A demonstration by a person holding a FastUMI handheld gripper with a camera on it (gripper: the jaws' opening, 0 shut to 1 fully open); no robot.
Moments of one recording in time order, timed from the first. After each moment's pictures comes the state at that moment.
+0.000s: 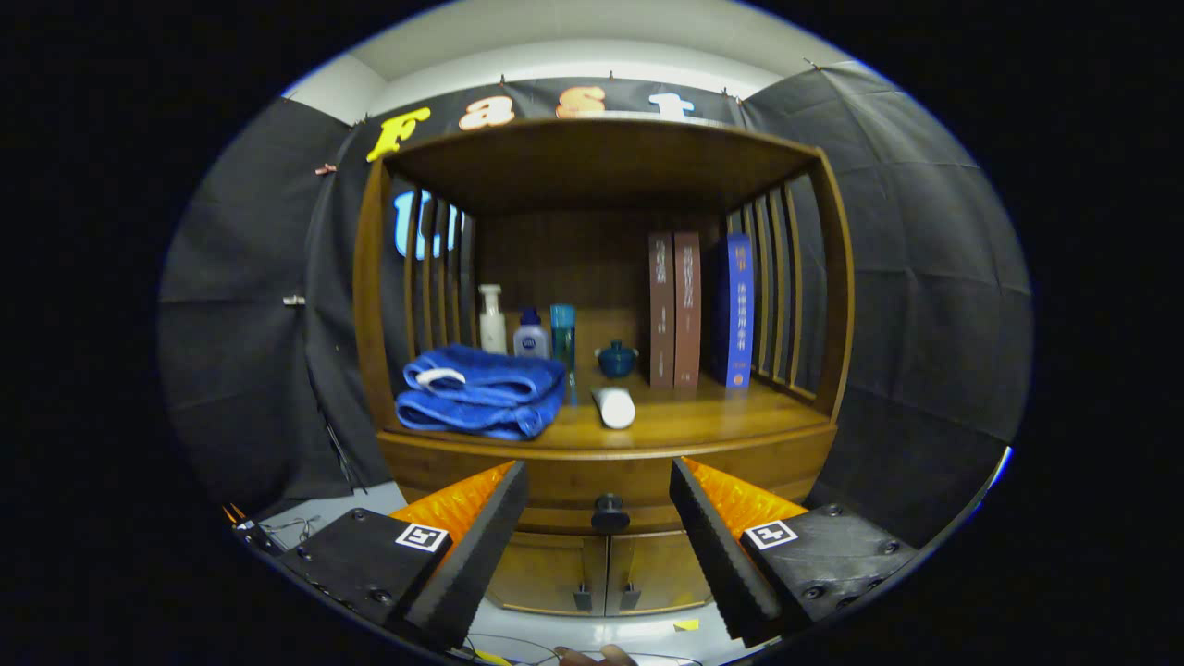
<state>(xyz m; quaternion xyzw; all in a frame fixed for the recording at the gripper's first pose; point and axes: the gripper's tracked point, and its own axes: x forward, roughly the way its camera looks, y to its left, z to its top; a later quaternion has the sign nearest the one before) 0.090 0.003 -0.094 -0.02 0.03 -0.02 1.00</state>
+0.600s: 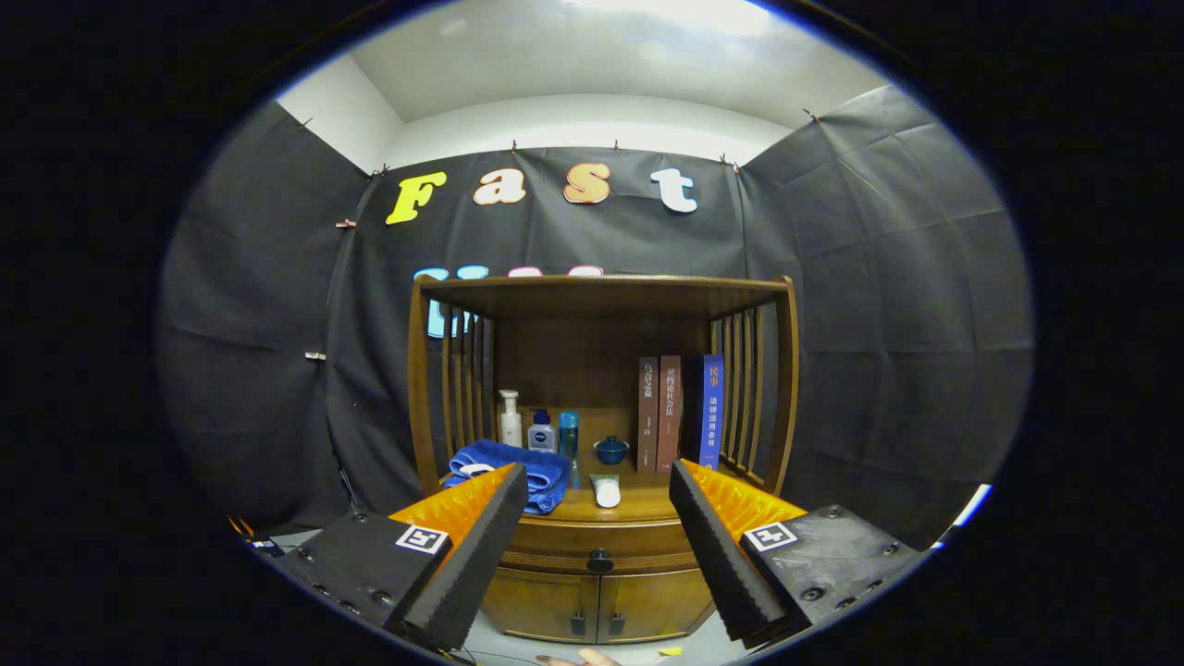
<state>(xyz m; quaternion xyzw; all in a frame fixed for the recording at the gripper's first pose) 0.000 0.008 0.027 -0.04 -0.06 -0.01 1.00</state>
